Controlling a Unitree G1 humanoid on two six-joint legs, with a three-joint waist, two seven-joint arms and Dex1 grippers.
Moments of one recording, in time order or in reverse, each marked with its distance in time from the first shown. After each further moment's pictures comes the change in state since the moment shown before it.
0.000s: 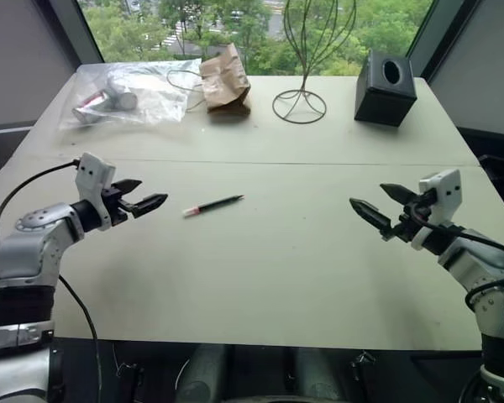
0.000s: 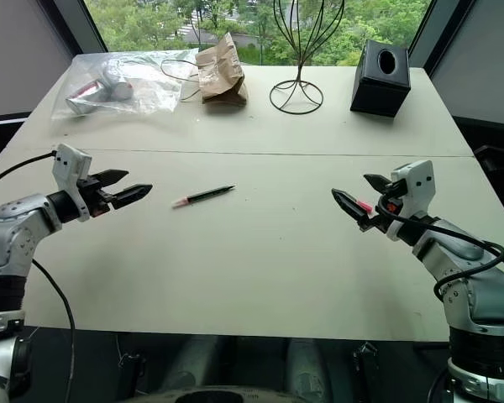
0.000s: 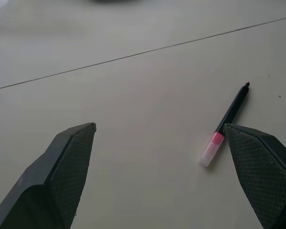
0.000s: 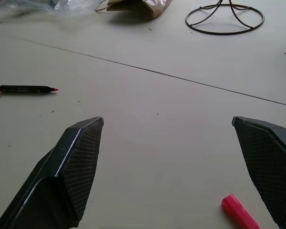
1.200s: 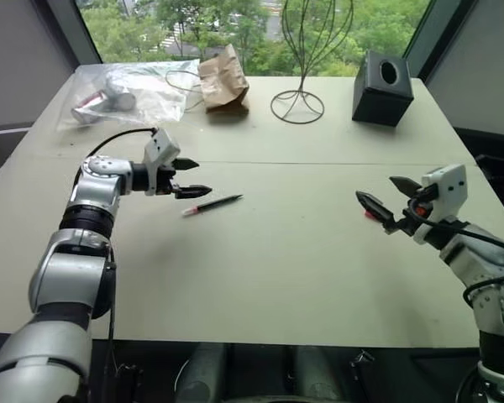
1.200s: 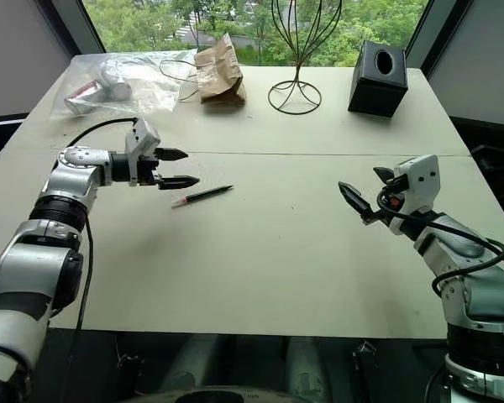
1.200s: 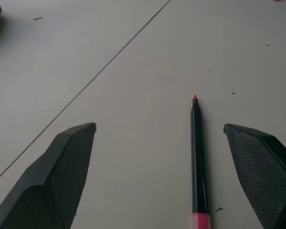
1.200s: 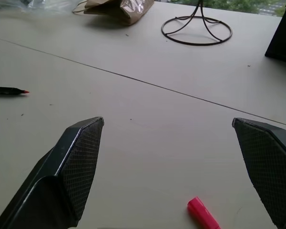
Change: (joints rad) left arm -0.608 -0.192 -0.324 0.891 0.359 -0.591 -0.443; right arm -0.016 0.019 0.000 -0.002 -0.066 -0.021 -0.069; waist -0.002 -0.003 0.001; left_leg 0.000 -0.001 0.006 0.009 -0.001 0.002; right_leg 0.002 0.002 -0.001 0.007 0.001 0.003
